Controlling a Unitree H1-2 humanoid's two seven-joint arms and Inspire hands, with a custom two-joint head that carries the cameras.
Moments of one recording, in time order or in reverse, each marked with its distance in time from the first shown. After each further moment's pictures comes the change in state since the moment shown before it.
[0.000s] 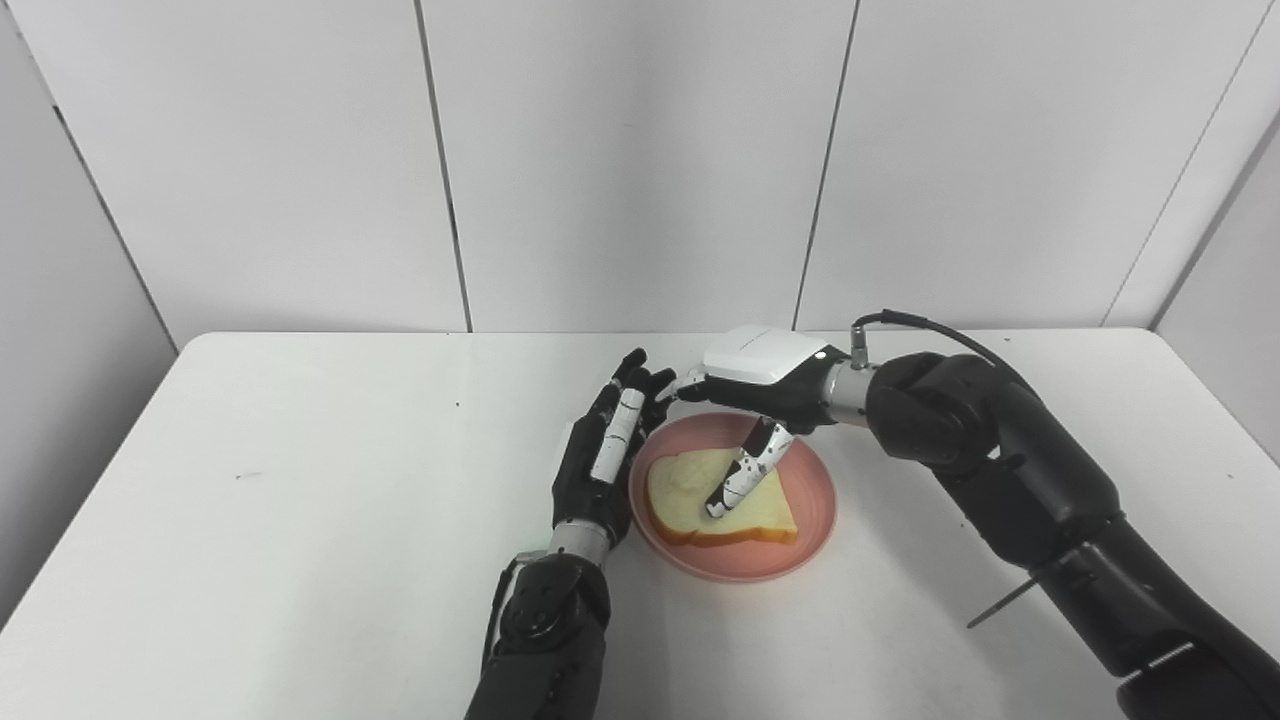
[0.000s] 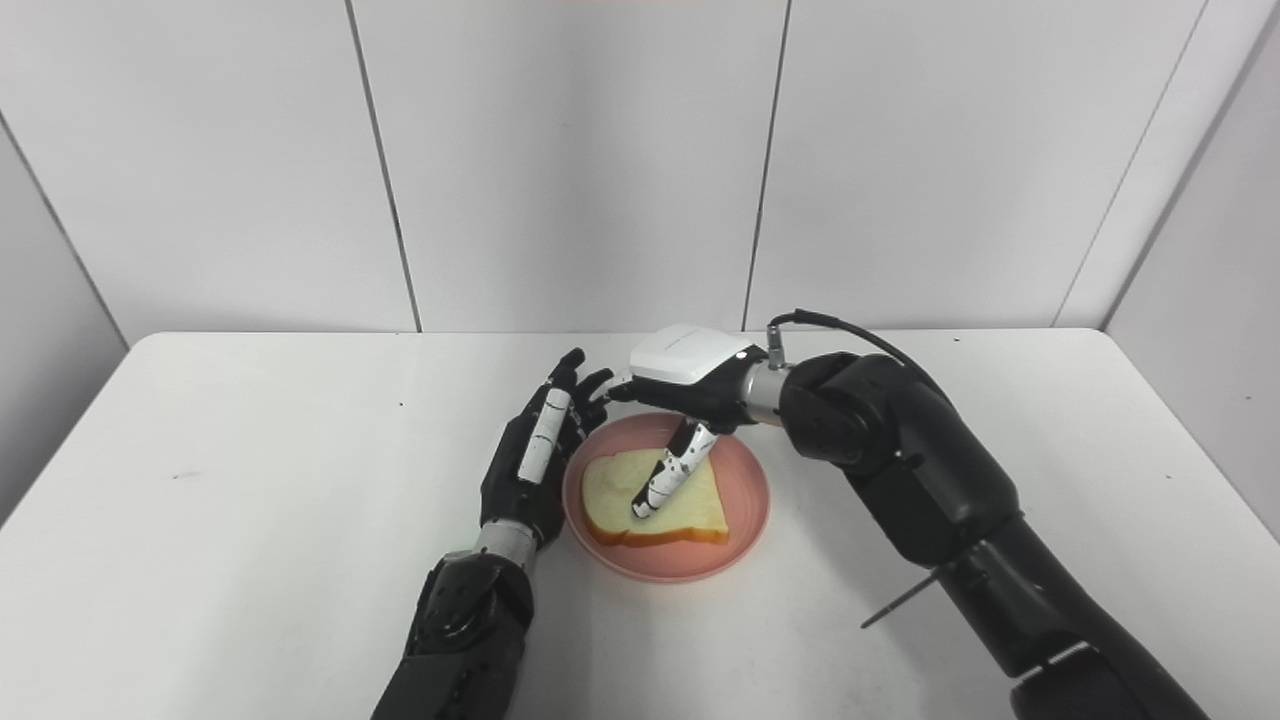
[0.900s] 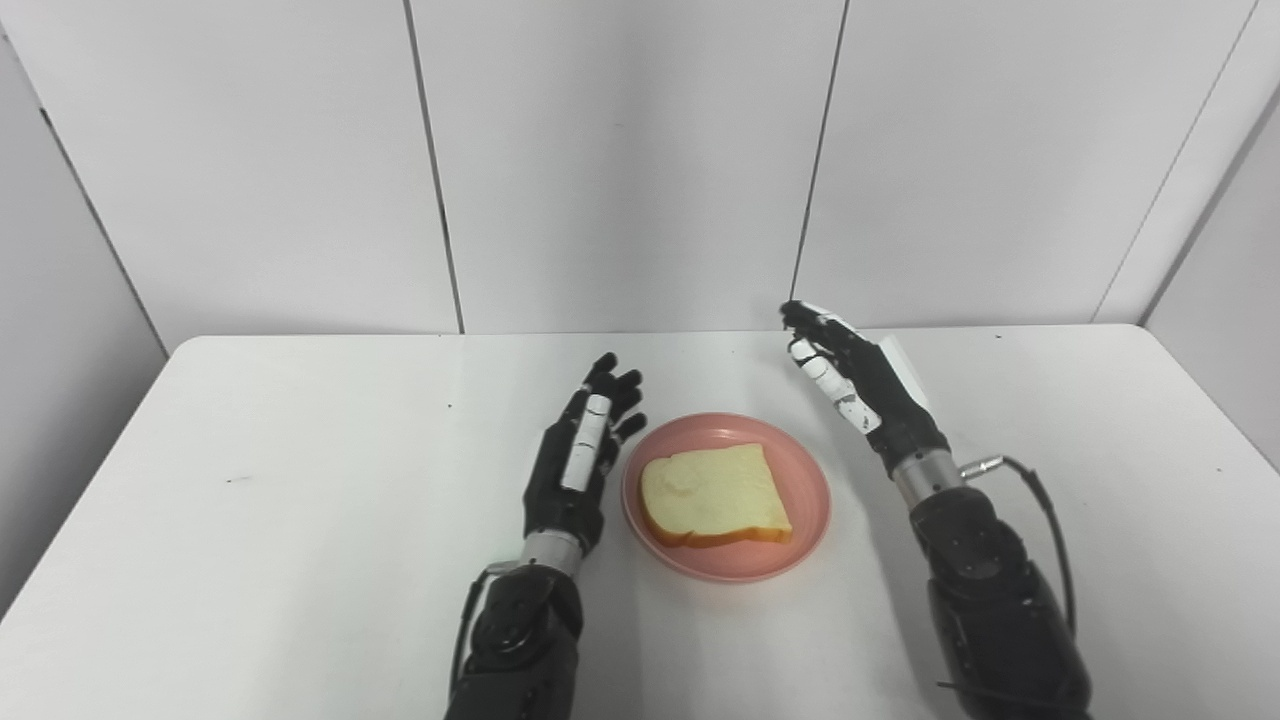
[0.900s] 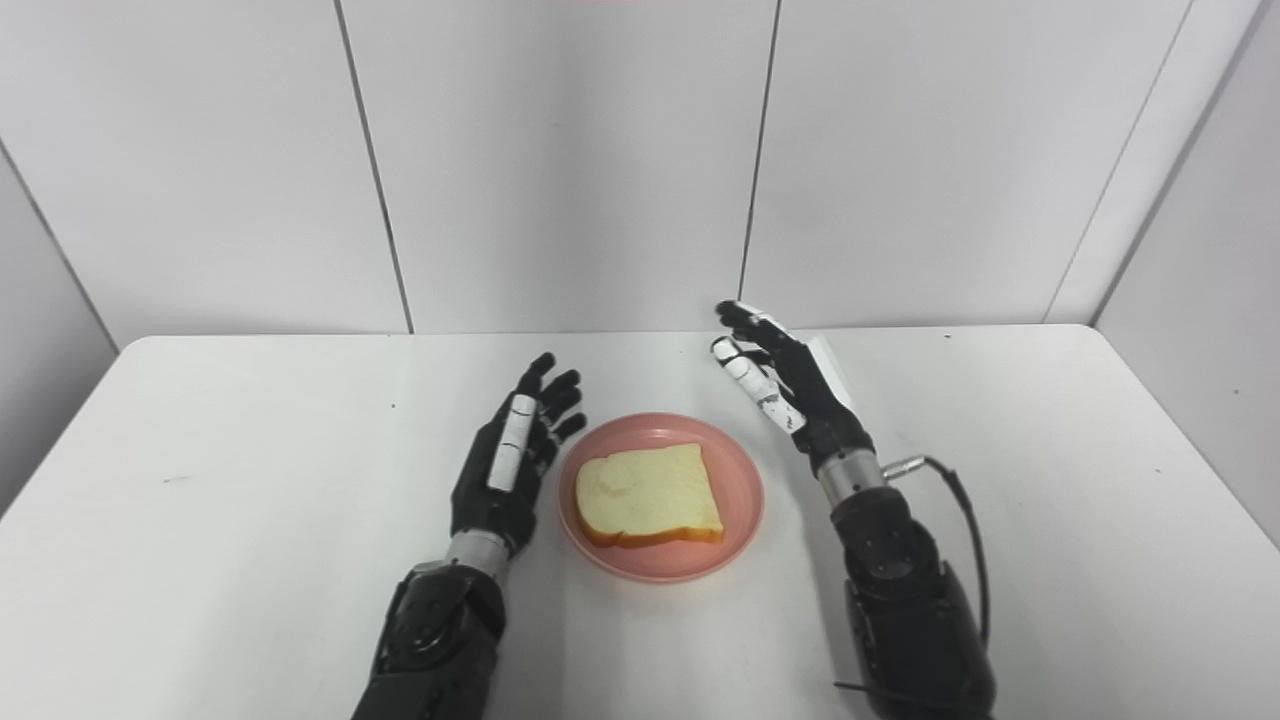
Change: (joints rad) left arm 0.059 0.041 -0.001 -0.137 0.026 0.059 0.027; right arm 0.309 0.307 -0.533 0.134 0.506 0.091 -0.618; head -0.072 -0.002
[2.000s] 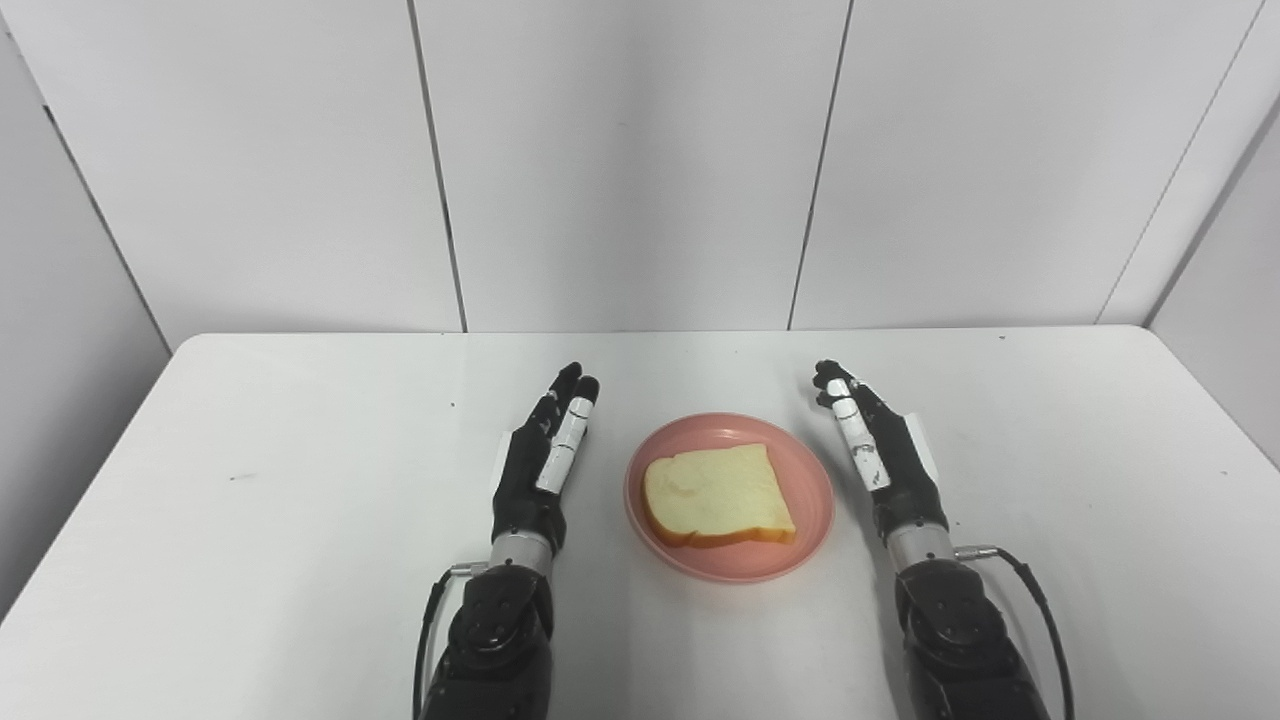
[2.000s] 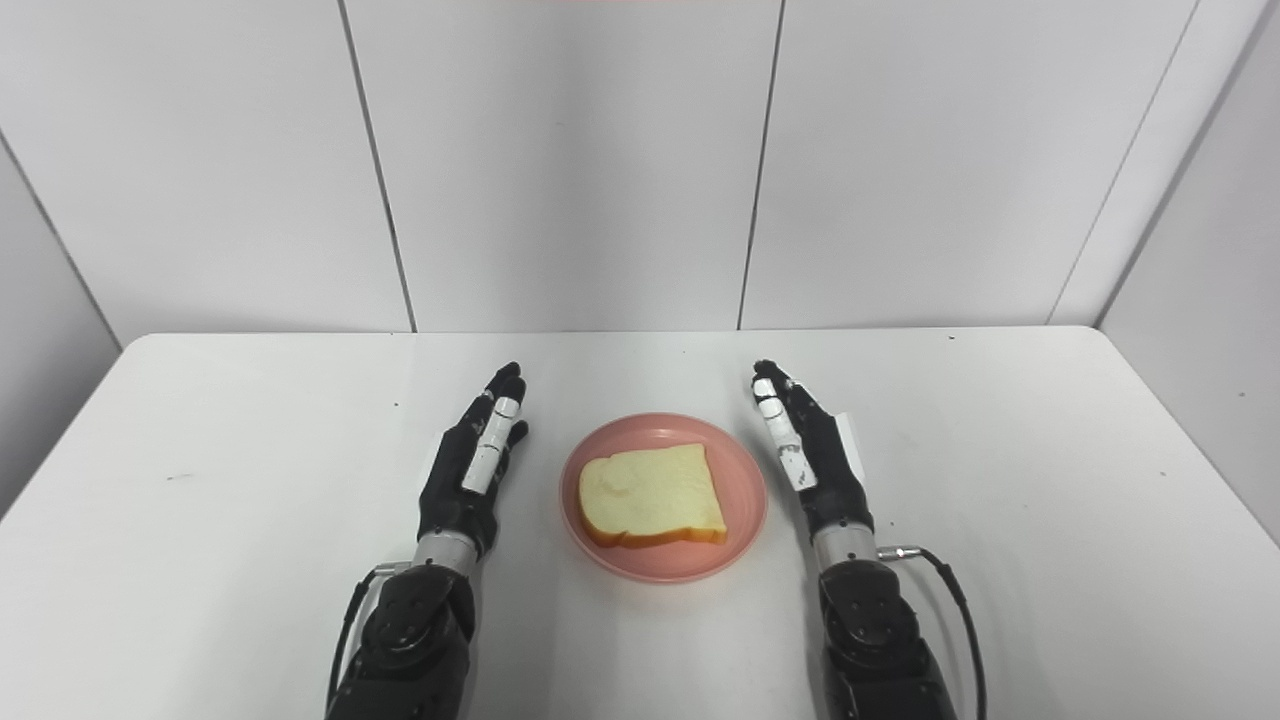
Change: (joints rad) left arm 0.039 0.021 -0.048 -0.129 0.131 0.128 0.119; right arm 0.107 0.051 0.015 -0.031 0.089 0.084 -0.139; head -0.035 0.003
